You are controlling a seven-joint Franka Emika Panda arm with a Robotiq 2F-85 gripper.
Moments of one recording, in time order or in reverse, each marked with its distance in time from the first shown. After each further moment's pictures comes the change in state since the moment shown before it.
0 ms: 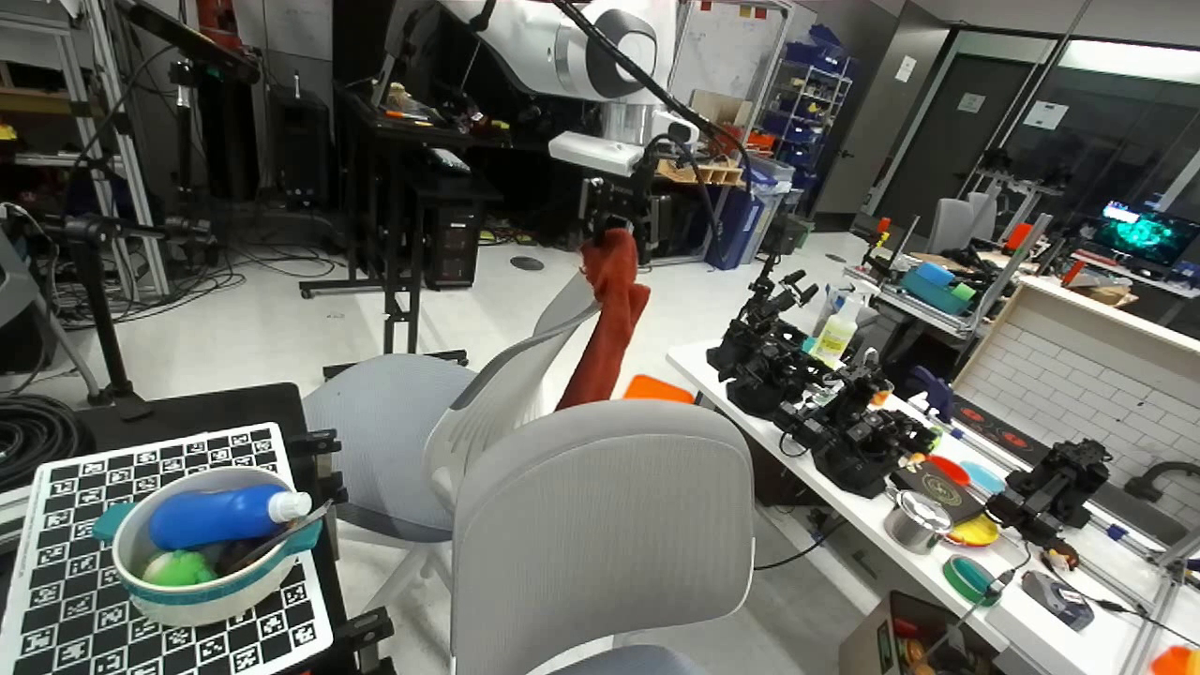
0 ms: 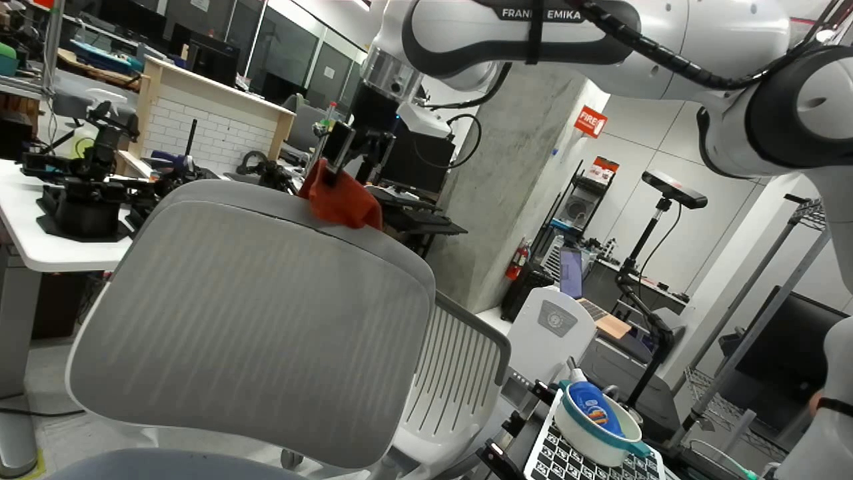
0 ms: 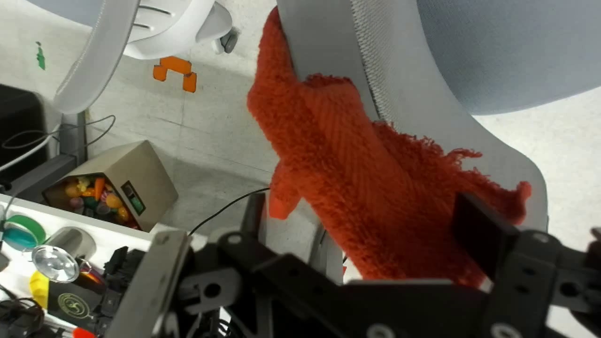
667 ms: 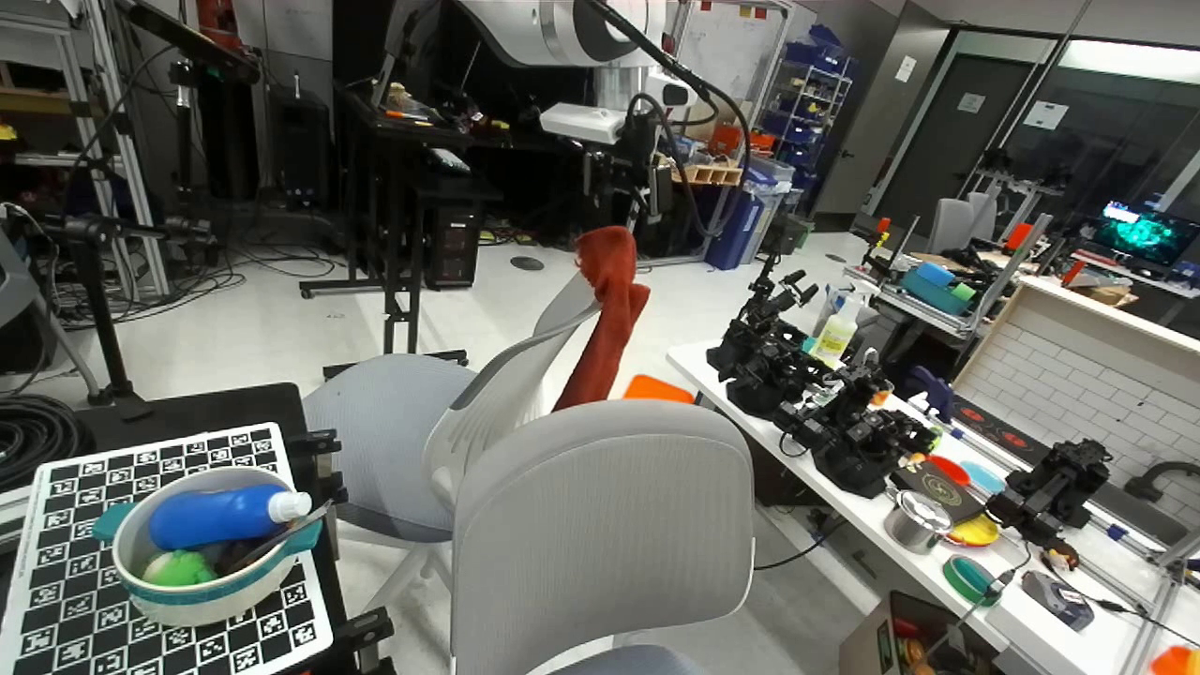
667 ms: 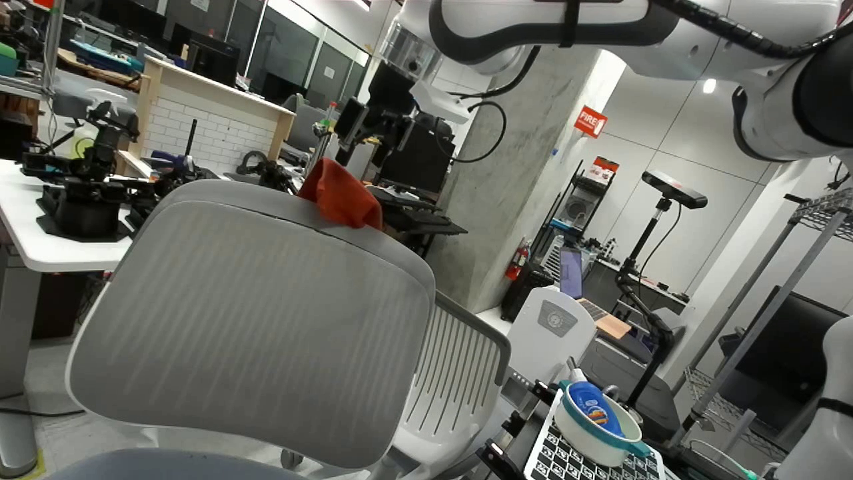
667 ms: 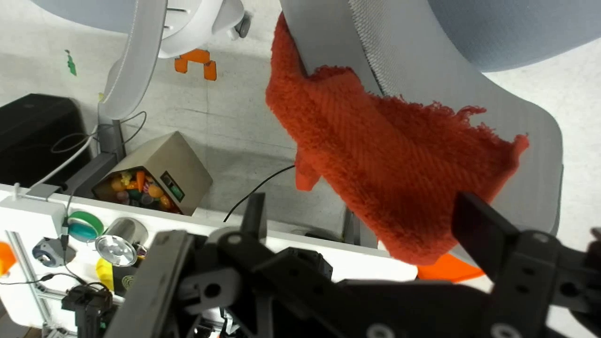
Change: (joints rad) arm 0.014 -0.134 -0.018 -0.144 -0.041 0.077 0.154
